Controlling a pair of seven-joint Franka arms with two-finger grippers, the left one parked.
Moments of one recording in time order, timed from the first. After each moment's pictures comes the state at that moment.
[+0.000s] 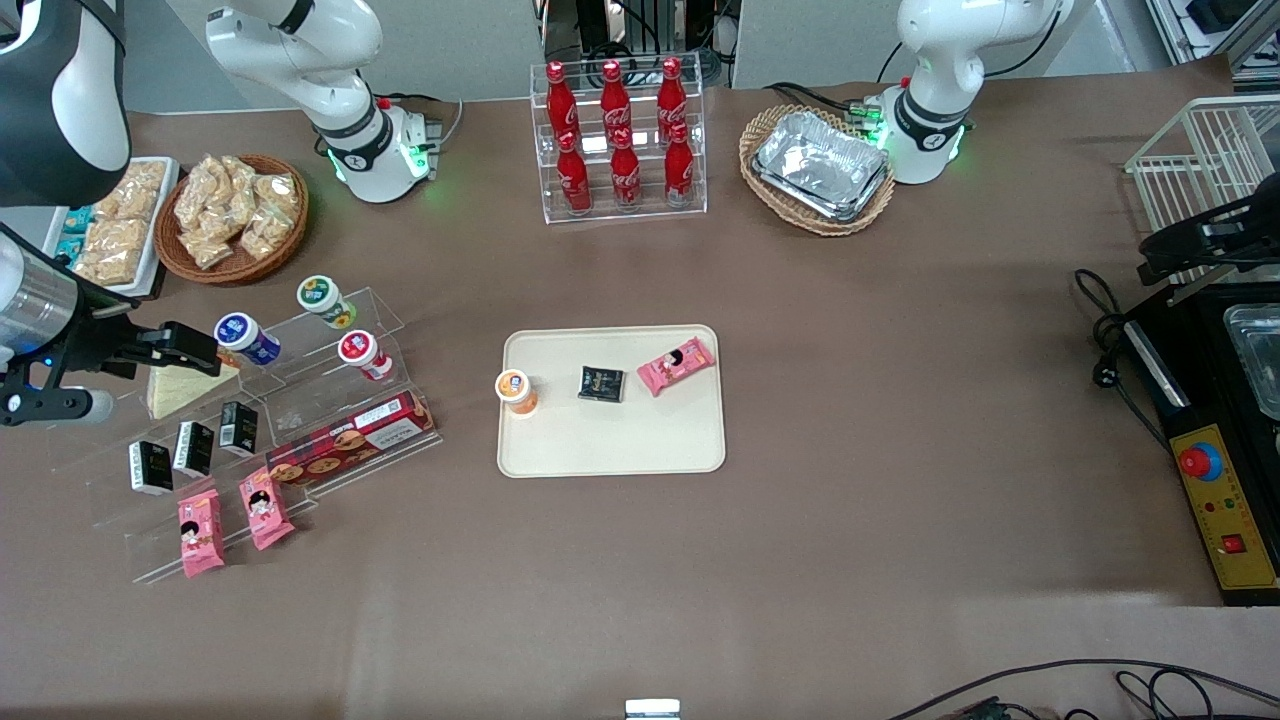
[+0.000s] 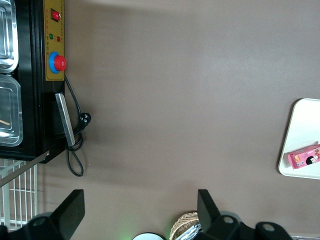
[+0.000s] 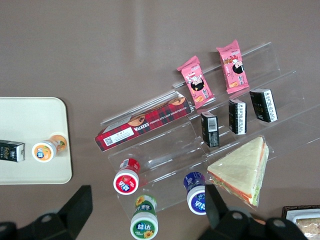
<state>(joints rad) 0.06 0.16 -0.04 -1.44 -0.01 1.54 0.04</state>
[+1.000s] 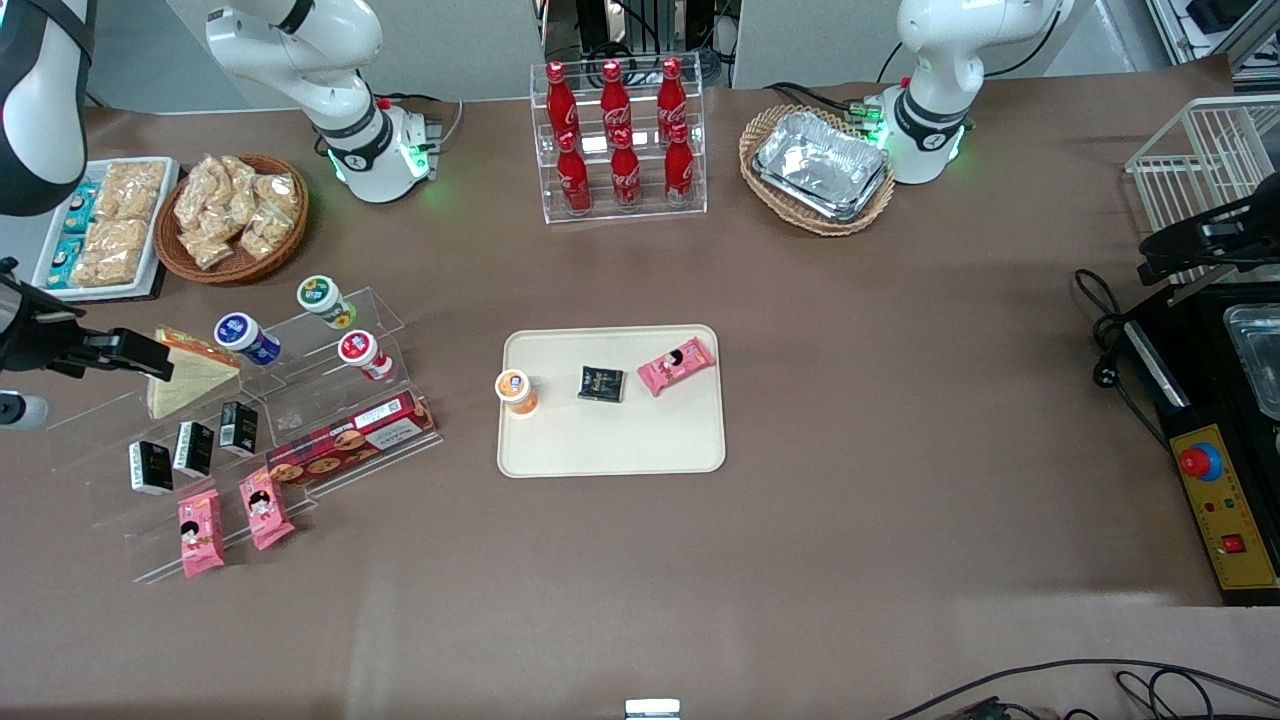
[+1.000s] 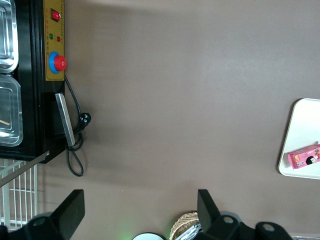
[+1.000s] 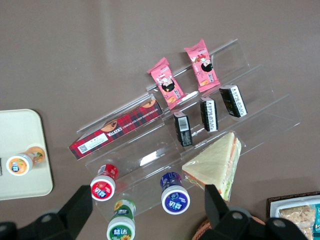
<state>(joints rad) 0.06 0.15 -0.11 -1.44 -0.05 1.54 0.03</state>
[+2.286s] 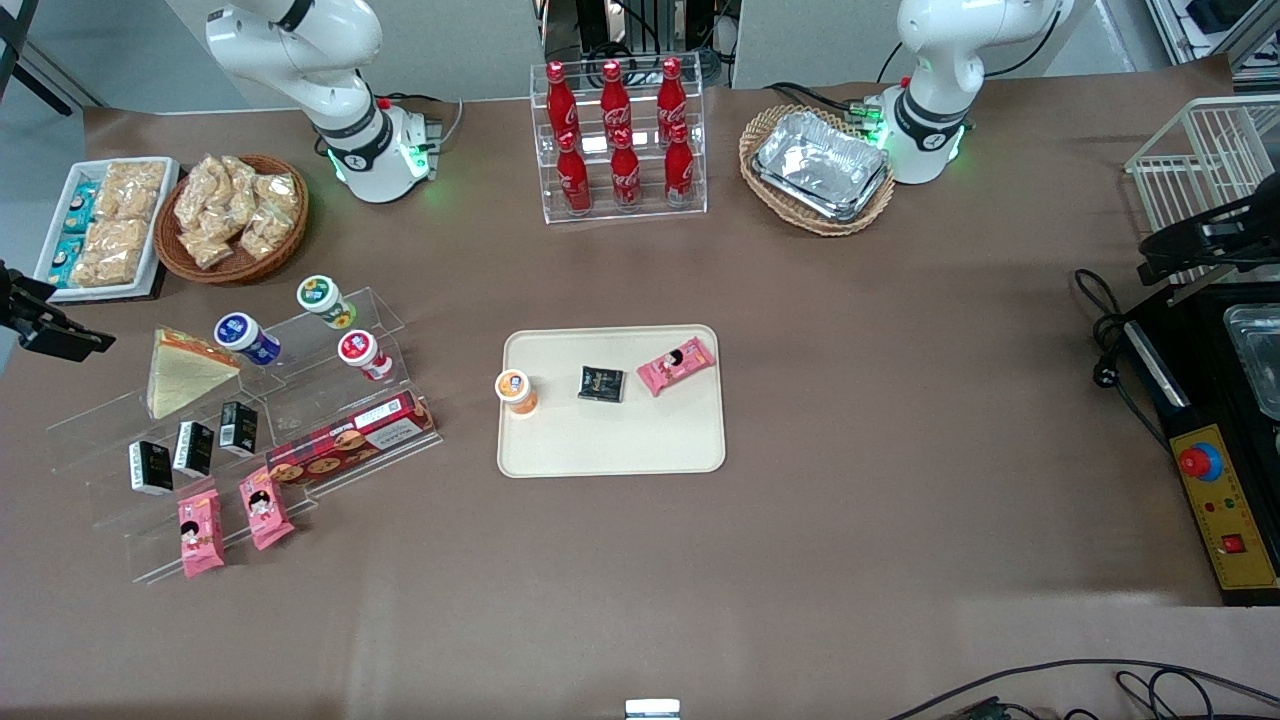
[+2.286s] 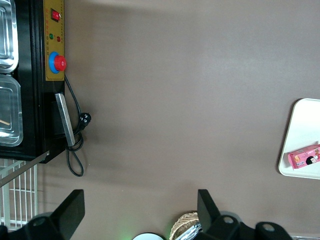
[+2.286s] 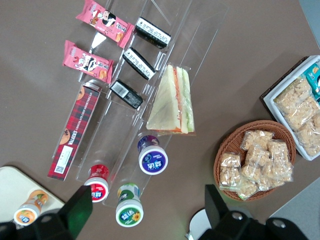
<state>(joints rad) 0.07 0.11 -0.26 -1.48 -0.04 1.39 0.53</state>
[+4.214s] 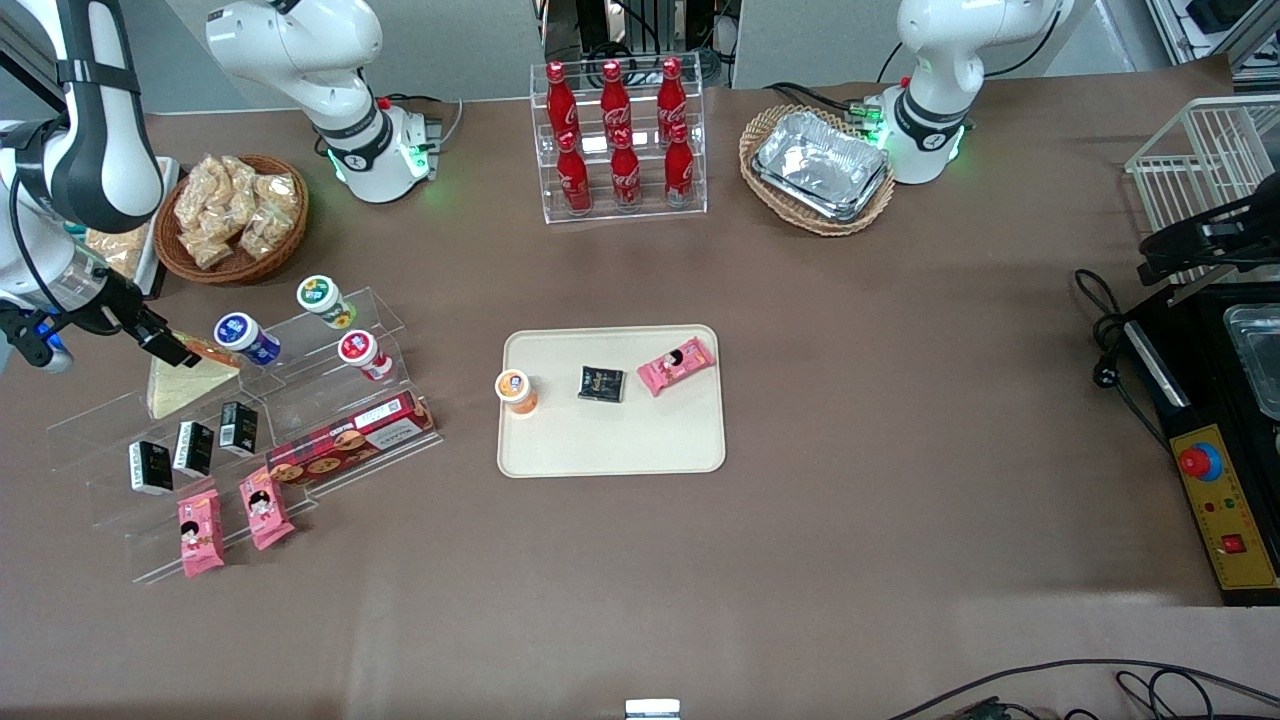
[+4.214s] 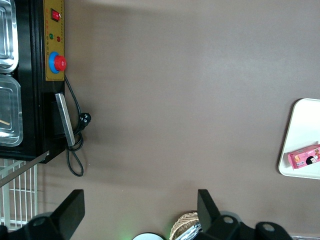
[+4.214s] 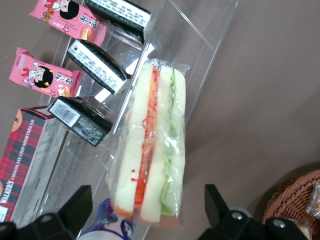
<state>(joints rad) 0.07 -0.16 -0.41 -2.35 -0.04 2.24 0.45</state>
